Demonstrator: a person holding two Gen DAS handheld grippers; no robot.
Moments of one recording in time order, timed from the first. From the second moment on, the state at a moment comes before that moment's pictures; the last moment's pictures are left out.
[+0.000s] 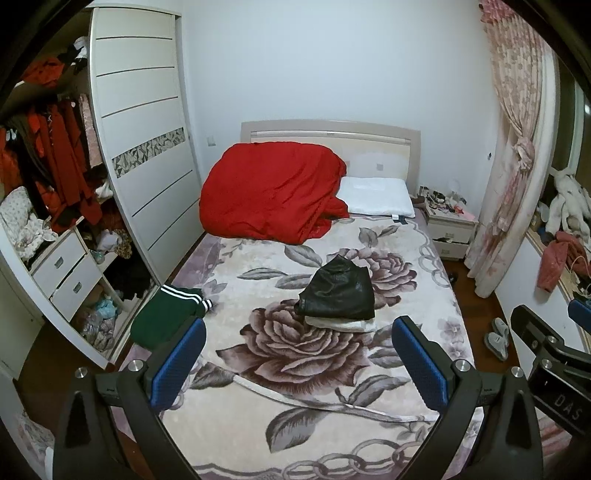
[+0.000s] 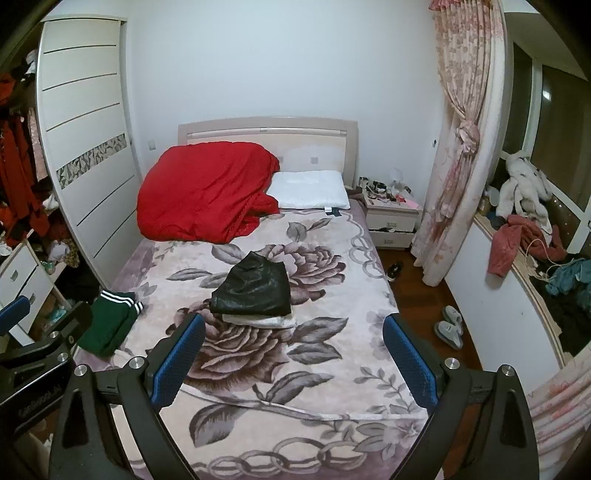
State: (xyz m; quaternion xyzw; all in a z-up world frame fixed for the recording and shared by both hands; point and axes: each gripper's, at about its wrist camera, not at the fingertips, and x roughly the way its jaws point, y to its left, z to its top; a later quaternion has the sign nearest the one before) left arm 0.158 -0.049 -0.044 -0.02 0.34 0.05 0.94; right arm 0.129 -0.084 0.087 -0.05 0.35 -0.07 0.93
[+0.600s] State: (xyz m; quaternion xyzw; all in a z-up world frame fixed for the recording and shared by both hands) left arm 0.157 -0.050 -0.038 -0.02 0.33 0.05 0.94; right arm 0.127 -0.085 0.087 -0.05 0.35 -0.07 0.93
